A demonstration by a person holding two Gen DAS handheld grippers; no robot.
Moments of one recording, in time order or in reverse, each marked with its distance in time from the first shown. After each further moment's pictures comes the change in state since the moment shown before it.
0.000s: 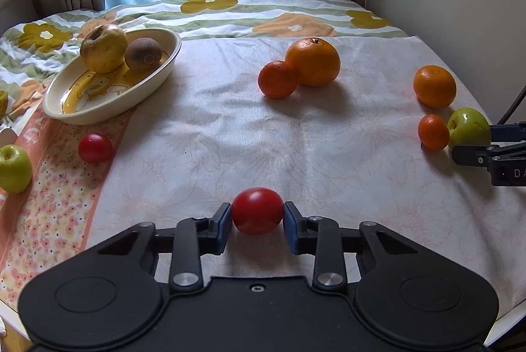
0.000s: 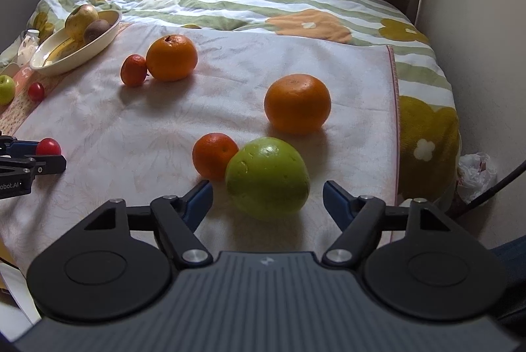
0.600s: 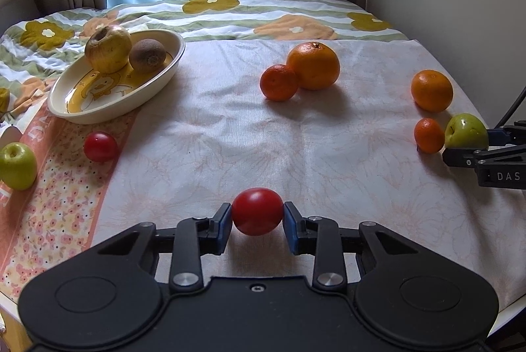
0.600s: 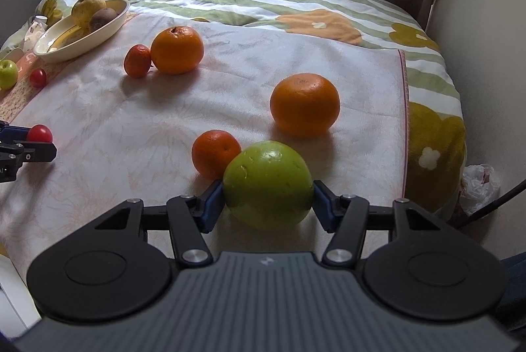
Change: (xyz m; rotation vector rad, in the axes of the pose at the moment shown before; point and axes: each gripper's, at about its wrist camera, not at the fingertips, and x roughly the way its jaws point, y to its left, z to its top) left arm -0.009 0.001 0.001 -0.006 -0.006 -0.003; right arm 0.006 0.002 0.001 -0.045 0.005 0.010
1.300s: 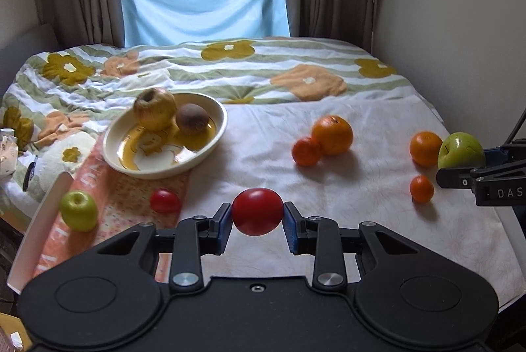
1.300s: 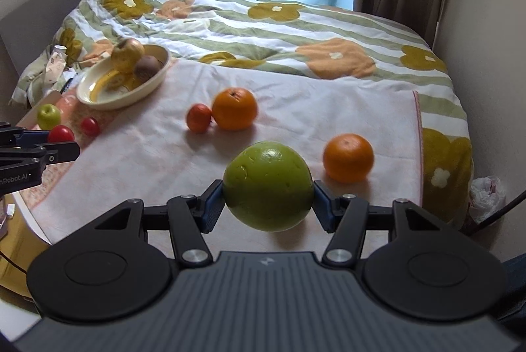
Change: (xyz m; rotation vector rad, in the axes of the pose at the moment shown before) left arm -0.074 0.039 0.024 -0.013 -0.151 0.030; right arm -0.064 0.051 0.045 0.037 -0.066 0.053
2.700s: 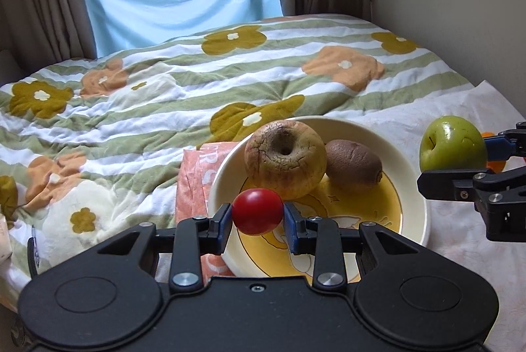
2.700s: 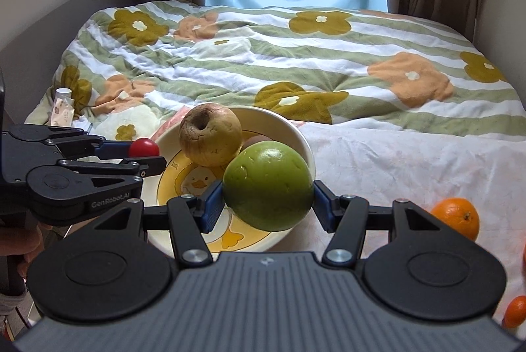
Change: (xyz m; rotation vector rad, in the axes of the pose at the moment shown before) left arm 0.156 0.200 0.097 0.206 0.081 -0.095; right arm 0.154 0.199 0.139 0.126 -0.002 0.027
